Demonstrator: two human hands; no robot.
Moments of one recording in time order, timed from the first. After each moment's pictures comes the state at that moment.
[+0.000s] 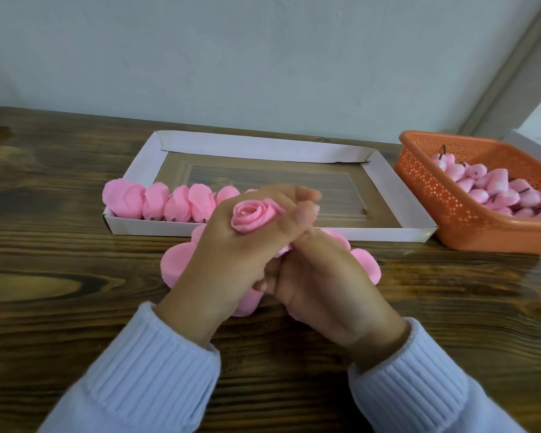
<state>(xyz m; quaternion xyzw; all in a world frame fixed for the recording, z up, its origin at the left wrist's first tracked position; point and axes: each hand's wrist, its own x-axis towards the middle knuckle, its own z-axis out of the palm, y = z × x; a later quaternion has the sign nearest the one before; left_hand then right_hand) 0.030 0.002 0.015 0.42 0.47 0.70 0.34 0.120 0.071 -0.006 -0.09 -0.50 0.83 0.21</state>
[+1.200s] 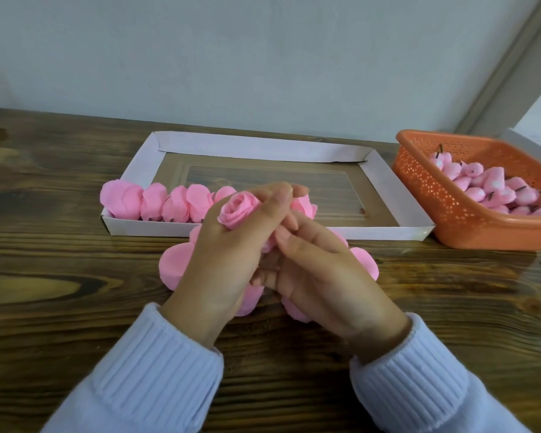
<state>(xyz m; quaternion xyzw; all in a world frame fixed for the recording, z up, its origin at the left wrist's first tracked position) 0.037 0.006 0.015 0.32 0.48 0.73 0.36 0.122 0.072 -0.006 -0.06 -0.54 0.81 0.21</state>
